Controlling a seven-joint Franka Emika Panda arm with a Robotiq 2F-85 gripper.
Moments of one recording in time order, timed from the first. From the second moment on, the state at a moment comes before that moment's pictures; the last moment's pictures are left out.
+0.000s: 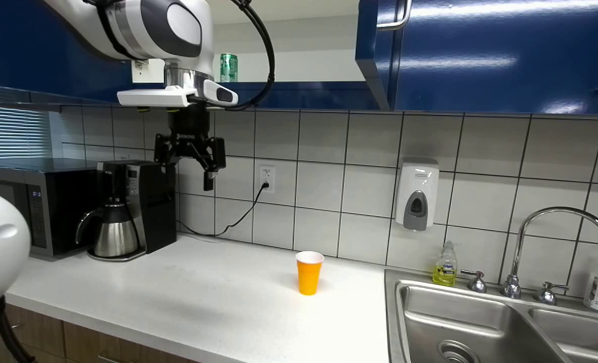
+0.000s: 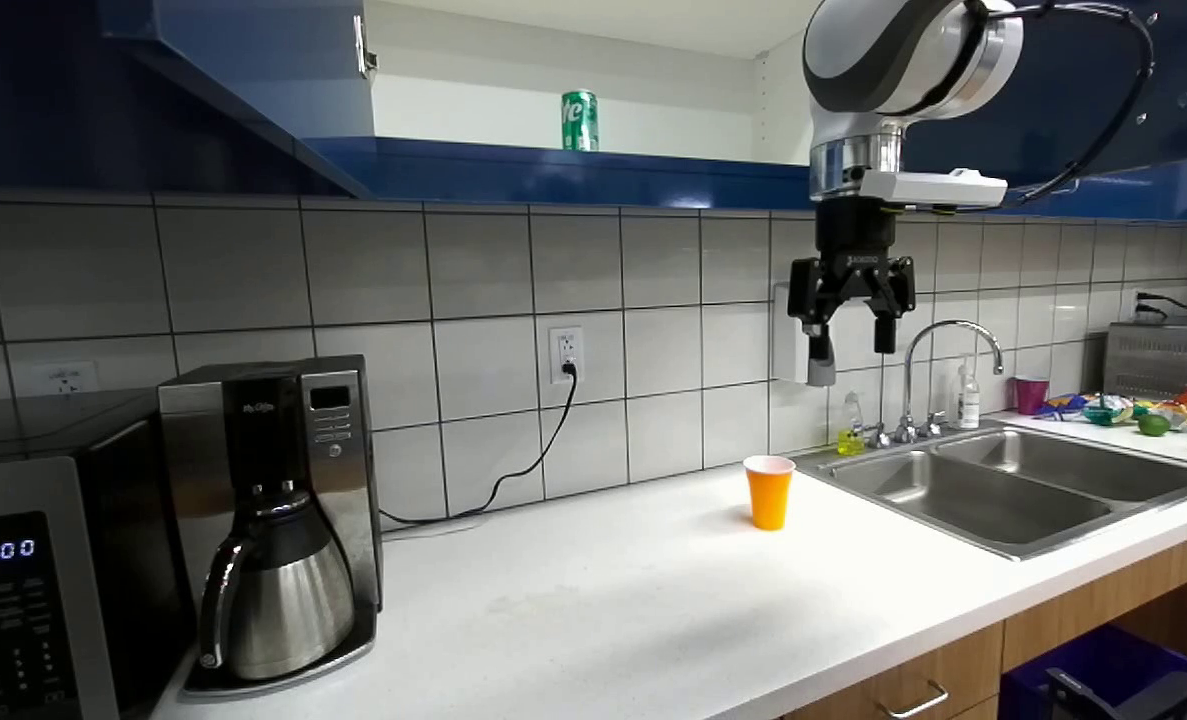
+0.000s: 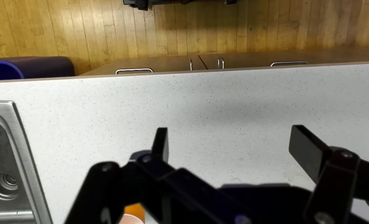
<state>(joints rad) -0.02 -0.60 0.01 -2.52 0.00 1.92 -0.02</state>
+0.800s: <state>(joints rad) -0.02 -0.60 0.01 -2.47 0.00 1.92 -0.02</state>
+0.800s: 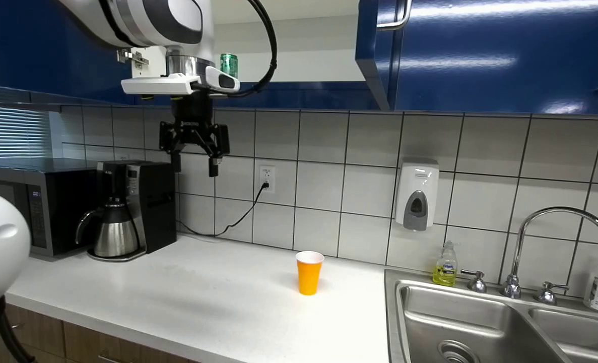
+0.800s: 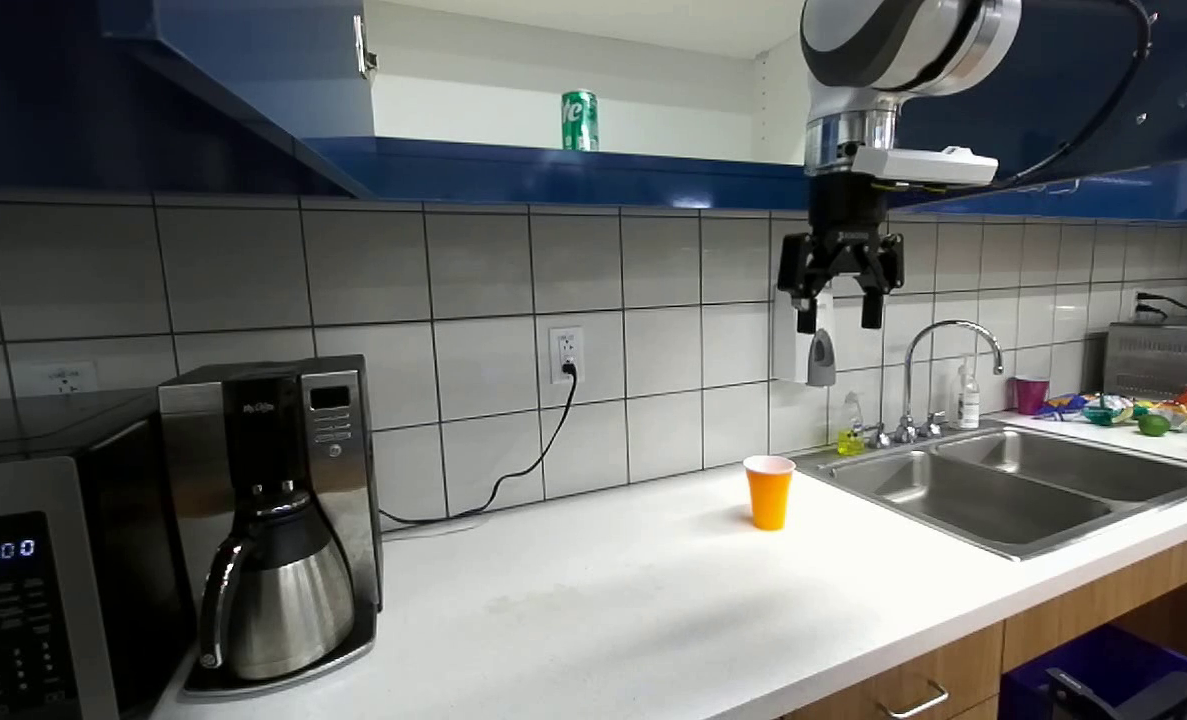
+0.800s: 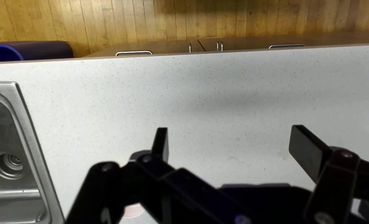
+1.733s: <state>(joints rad) 0.05 -0.60 0.04 -2.29 0.01 1.92 -0.02</state>
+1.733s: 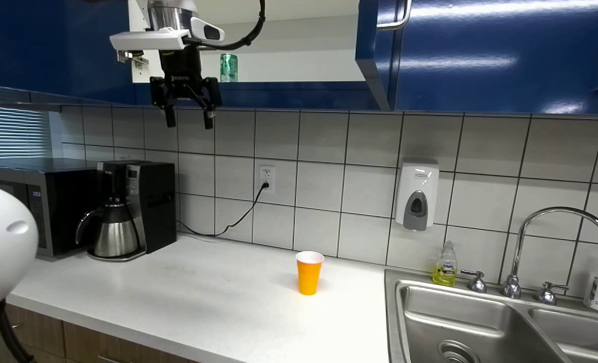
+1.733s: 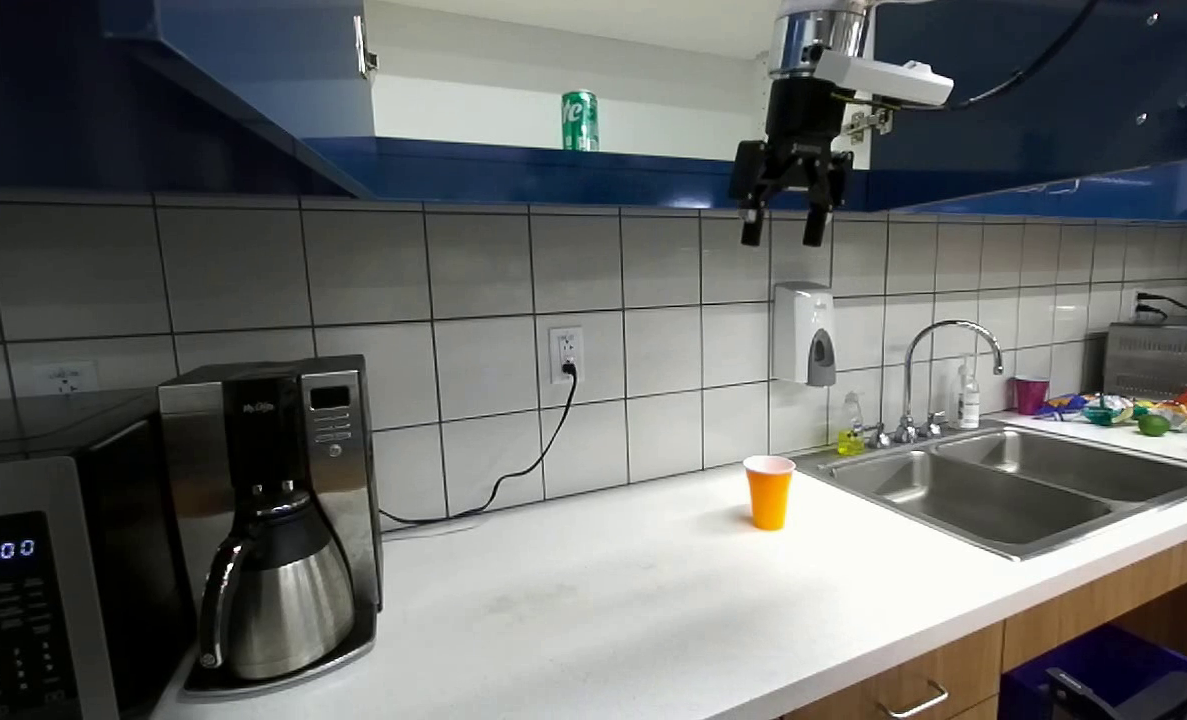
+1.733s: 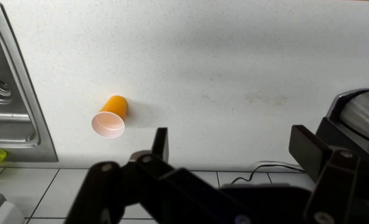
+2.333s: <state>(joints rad) 0.06 -0.60 0.07 -2.15 0.01 1.96 0.00</state>
